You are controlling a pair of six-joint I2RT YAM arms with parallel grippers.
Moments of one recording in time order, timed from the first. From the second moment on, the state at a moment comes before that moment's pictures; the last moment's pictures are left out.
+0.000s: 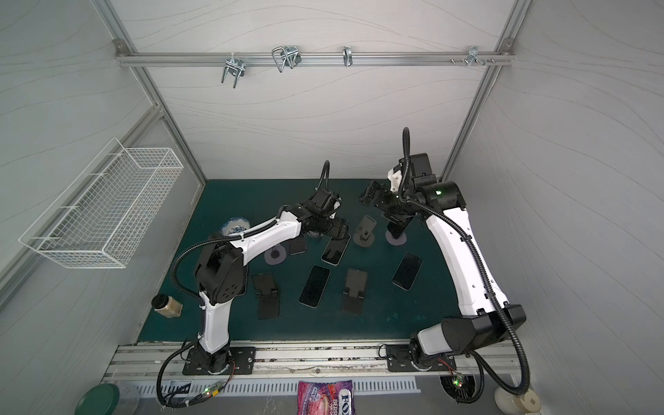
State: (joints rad) left arm -0.69 2.00 1.66 -0.58 0.04 -0.38; right arm 0.31 1.43 1.76 -1.18 -0.41 0.61
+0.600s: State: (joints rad) left arm -0.69 1.95 1.65 -0.56 0.03 -0.37; right arm 0.31 1.43 1.79 -1.17 -0.40 0.62
